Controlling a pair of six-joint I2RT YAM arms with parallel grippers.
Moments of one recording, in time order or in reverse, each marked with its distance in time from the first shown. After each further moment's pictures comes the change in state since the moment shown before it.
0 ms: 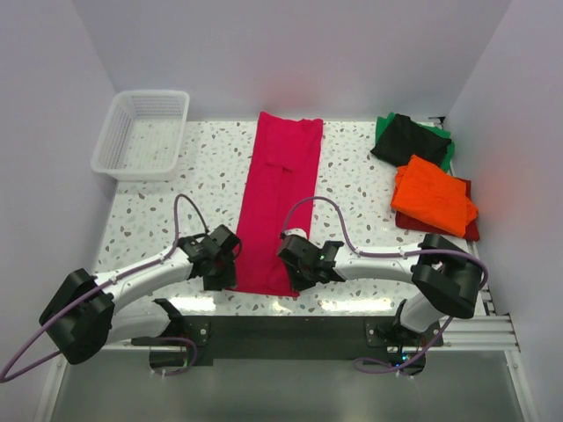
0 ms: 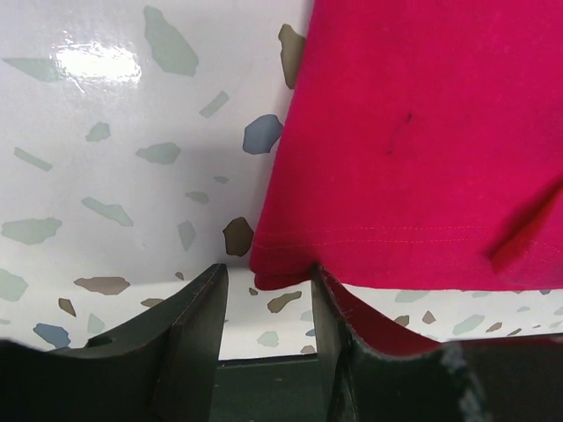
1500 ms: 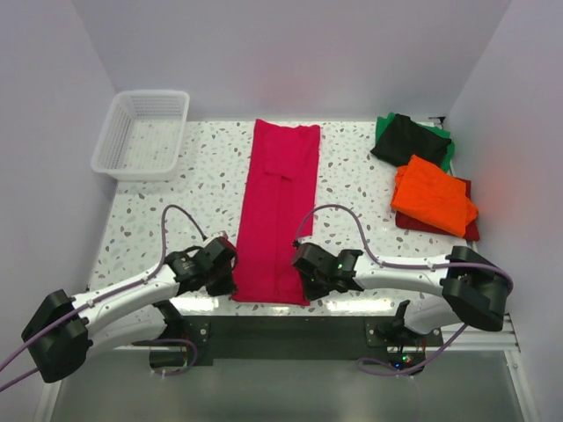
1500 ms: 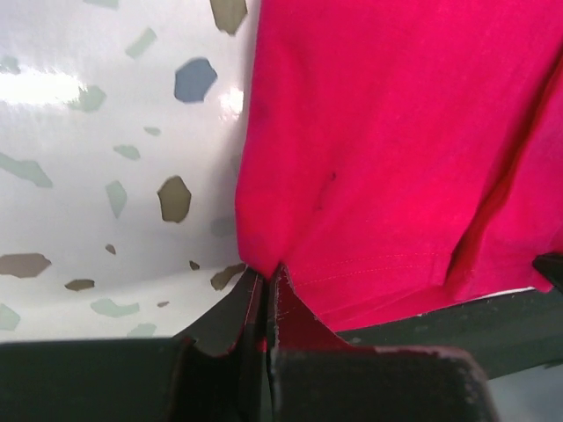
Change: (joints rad) left arm -0.084 -0.191 -0.093 0.068 0.003 -0.151; right arm 0.018 -0.161 -0.118 -0.052 -0.015 0.023
